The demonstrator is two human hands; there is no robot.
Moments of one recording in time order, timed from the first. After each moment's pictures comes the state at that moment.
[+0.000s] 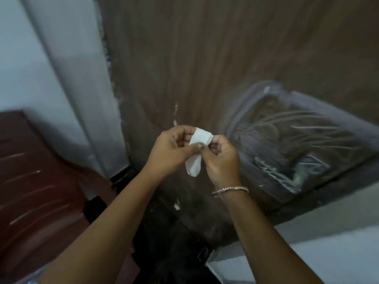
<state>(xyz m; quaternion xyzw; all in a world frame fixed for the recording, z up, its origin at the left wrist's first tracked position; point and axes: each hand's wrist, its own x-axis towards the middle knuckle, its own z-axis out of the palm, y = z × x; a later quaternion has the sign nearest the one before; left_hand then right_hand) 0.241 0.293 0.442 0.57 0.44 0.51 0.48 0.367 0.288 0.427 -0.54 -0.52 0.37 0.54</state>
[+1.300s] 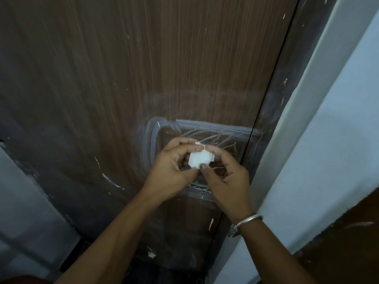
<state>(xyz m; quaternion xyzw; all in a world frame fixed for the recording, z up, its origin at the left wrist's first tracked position) 0.370 0.288 0.510 0.74 0.21 0.43 0.48 0.488 0.218 0.488 -0.56 -0.53 0.10 0.63</state>
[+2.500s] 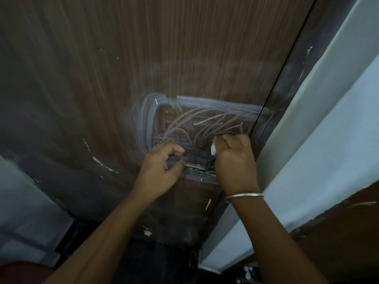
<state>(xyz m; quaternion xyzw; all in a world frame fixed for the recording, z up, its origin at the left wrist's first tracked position) 0.349 0.319 0.441 0.80 0.30 0.42 0.31 0.505 0.241 0.472 -0.72 -0.59 -0.29 0.24</state>
